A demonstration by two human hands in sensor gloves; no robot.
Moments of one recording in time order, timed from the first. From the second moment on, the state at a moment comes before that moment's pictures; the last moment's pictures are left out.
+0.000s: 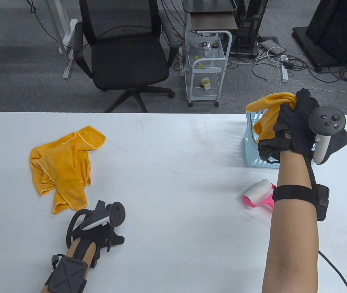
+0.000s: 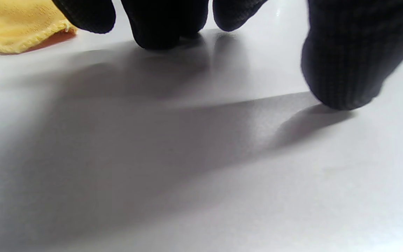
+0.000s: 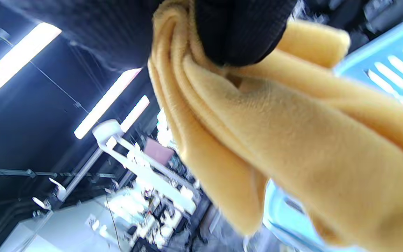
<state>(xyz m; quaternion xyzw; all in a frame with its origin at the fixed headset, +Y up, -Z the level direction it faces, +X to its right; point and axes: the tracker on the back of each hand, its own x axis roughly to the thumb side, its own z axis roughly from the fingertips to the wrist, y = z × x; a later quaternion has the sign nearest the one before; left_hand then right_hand) -0.226 -0.791 -0.274 -0.28 -0.10 -0.05 0.95 0.307 -0.564 -0.415 -0.20 -0.17 0.85 0.45</state>
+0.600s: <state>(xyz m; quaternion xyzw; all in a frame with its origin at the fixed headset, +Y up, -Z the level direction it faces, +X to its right) -0.224 -0.791 -0.274 -0.28 -0.10 -0.05 0.95 0.218 -0.604 -0.372 -0.05 -0.12 0.96 0.26</state>
